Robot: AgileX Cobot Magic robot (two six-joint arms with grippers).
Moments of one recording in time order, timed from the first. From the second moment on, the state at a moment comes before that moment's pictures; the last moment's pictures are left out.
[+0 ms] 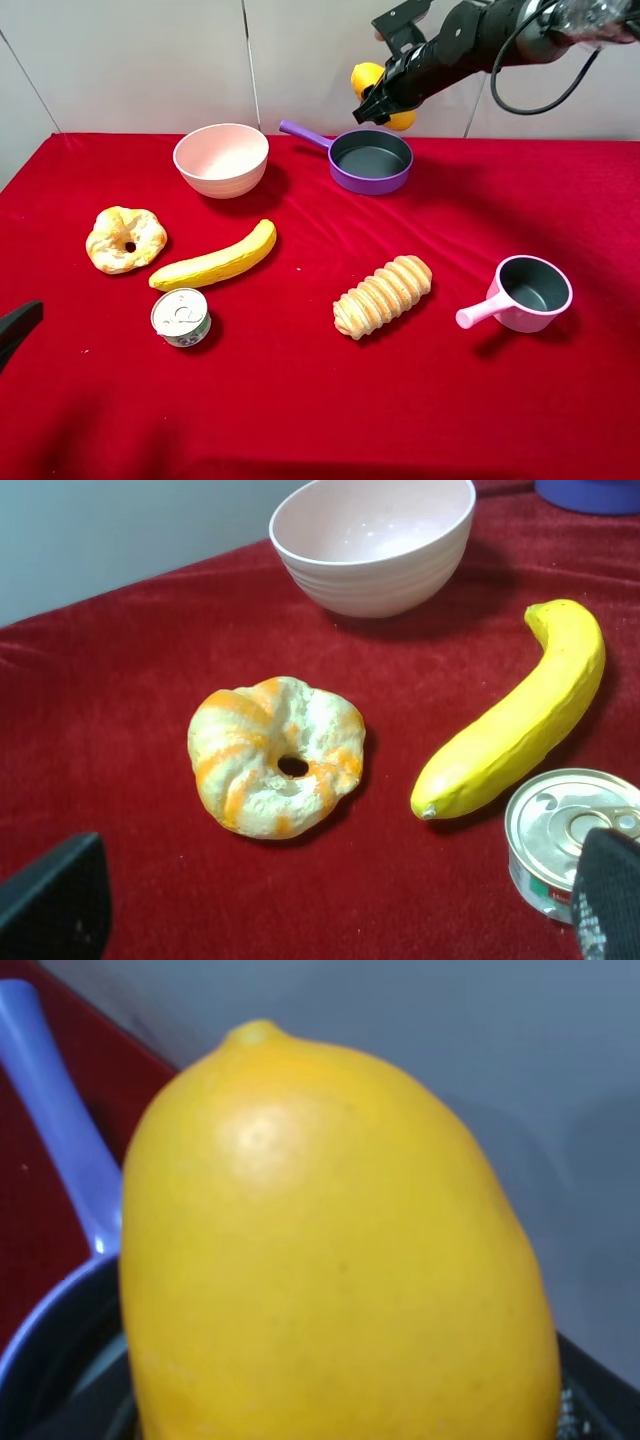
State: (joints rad) left arm -0.32 0.00 0.01 0.23 0.33 0.04; right arm 0.35 2.24 -1.69 0.24 0.25 -0.63
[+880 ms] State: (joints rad) left arm -0.32 0.00 0.01 0.23 0.33 0.04; right arm 0.36 2.36 -1.69 0.30 0.21 -0.63
